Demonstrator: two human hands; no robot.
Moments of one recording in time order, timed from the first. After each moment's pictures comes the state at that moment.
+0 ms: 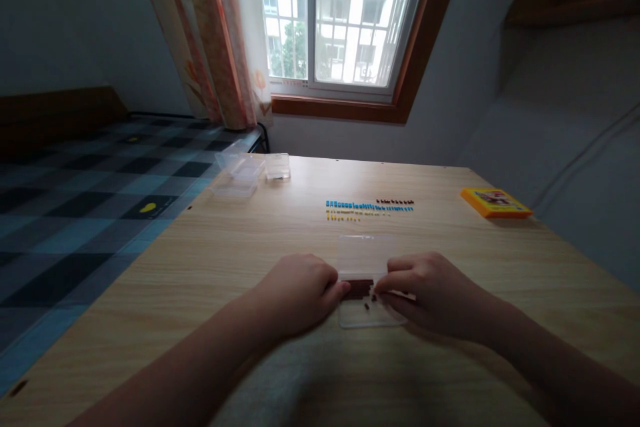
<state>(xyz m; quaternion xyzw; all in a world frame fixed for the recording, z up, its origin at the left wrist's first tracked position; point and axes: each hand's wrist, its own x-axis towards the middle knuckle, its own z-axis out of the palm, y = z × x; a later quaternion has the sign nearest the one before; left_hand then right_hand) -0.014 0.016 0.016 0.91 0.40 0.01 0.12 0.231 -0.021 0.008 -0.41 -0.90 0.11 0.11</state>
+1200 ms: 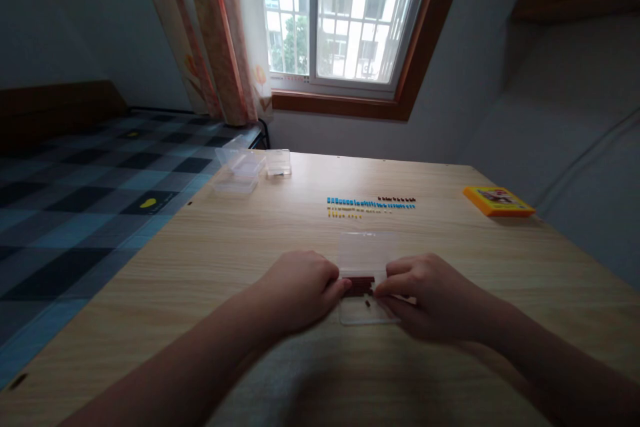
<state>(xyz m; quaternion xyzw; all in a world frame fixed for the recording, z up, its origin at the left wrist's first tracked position) -0.013 0.016 0.018 0.91 0.40 0.00 0.11 0.230 -0.023 0.003 -0.39 -0.91 0.13 0.10</state>
